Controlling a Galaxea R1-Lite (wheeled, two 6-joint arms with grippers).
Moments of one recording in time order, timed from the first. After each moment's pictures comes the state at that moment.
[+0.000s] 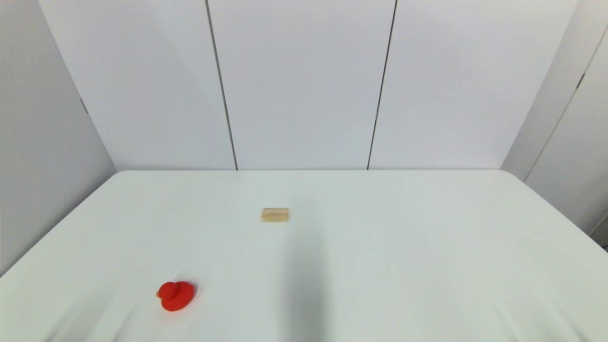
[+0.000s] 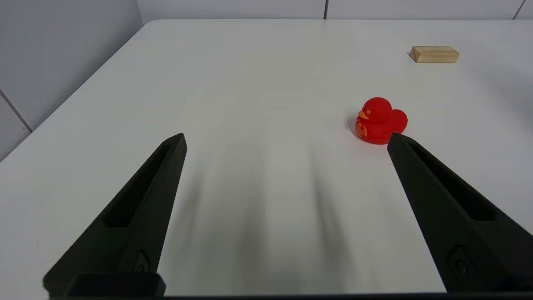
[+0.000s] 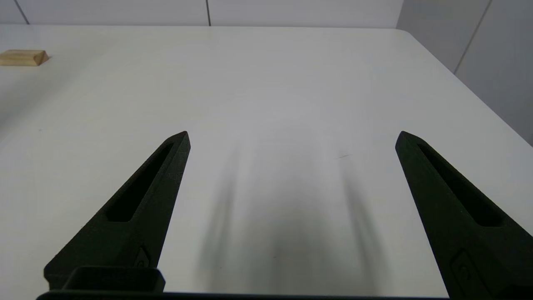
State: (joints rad) left arm 0.00 0.00 0.00 0.01 -0.01 0.02; right arm 0.00 0.00 0.00 0.00 0.00 -0.01
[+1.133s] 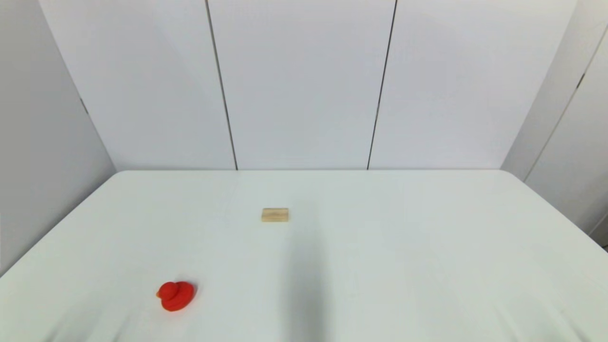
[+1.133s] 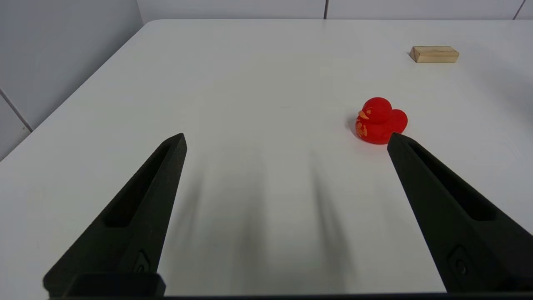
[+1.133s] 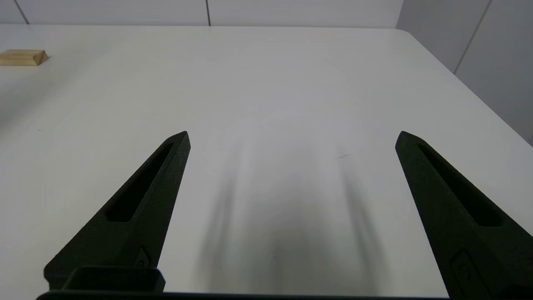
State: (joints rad) left arm 0.00 0.00 0.00 0.01 -0.01 0.02; right arm 0.00 0.00 0.00 0.00 0.00 -0.01
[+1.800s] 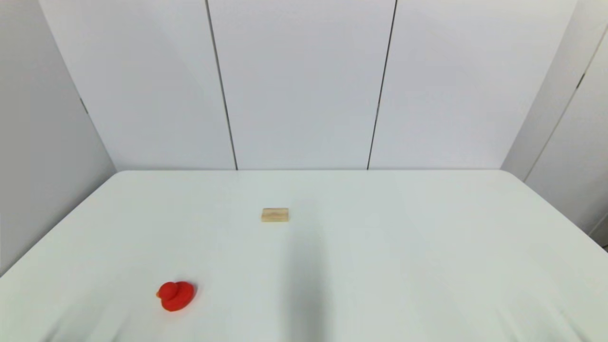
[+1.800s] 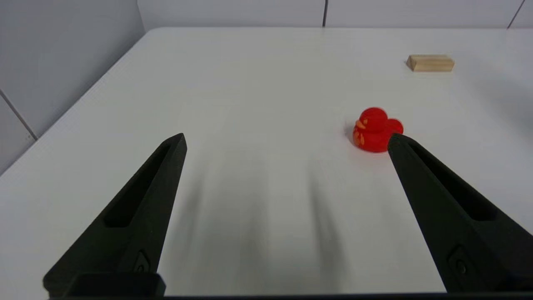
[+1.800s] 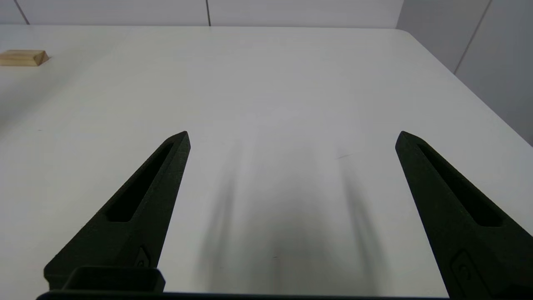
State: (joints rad) left arm 0.00 0.02 -0.04 0.01 -0.01 0.02; right arm 0.00 0.00 0.00 0.00 0.00 -0.01
